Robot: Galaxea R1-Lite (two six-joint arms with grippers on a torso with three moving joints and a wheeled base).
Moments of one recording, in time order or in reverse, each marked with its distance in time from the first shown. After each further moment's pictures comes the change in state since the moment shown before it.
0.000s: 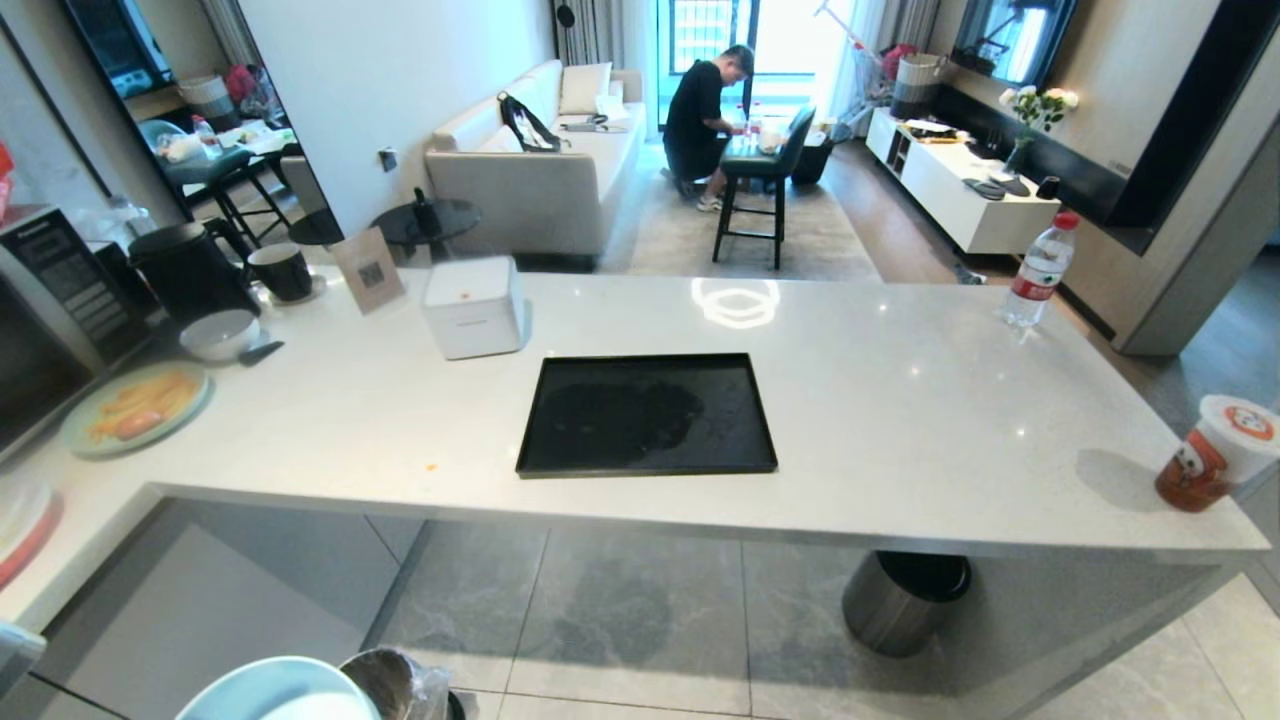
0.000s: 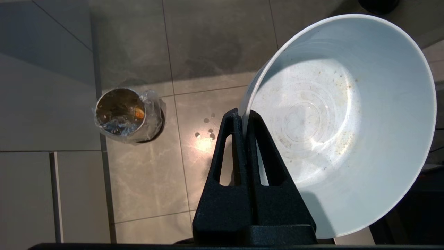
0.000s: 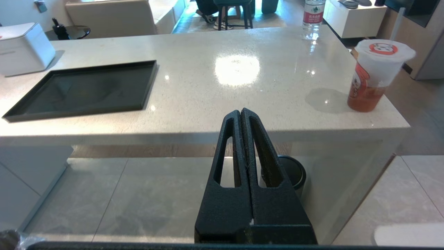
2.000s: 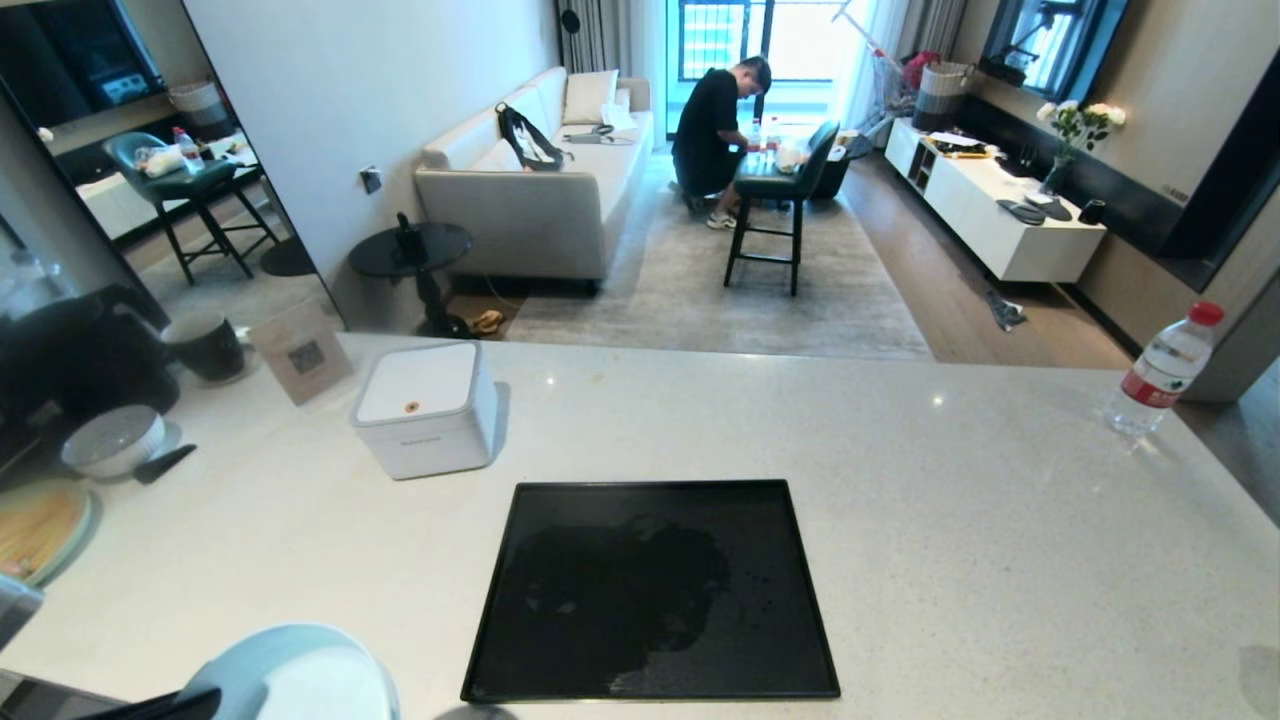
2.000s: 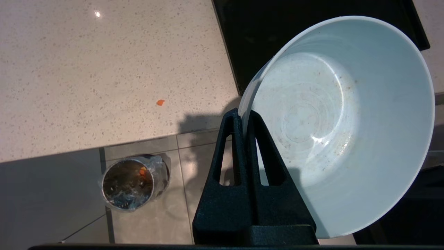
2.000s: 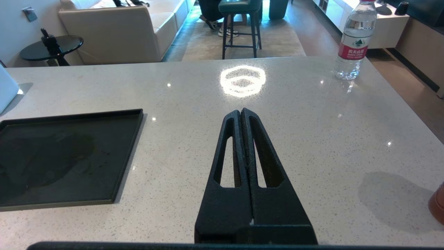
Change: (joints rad) left arm -0.019 0.059 -0.079 -0.001 -0.026 -0.008; right arm 0.000 0.000 0.000 0.000 0.000 0.000
